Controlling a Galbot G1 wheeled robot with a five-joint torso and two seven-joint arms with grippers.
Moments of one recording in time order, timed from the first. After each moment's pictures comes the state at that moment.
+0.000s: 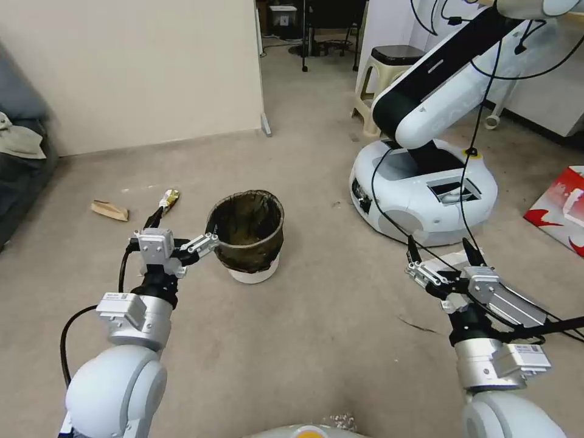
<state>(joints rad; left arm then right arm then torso) 1.53 -1.38 -0.61 -2.38 -0.16 0.24 -0.04 -1.70 1.61 0.66 2.35 0.10 -0.02 -0.11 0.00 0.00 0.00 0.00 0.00</state>
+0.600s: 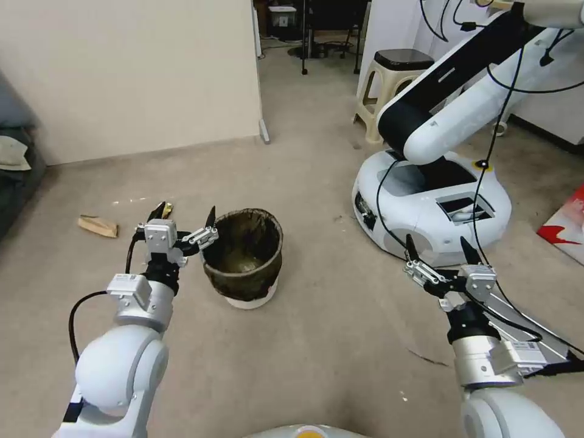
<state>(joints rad) 1.40 -1.31 -0.61 -2.26 -0.19 0.37 -0.03 -1.70 1.61 0.66 2.33 0.10 -0.02 -0.11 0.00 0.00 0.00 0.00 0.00</state>
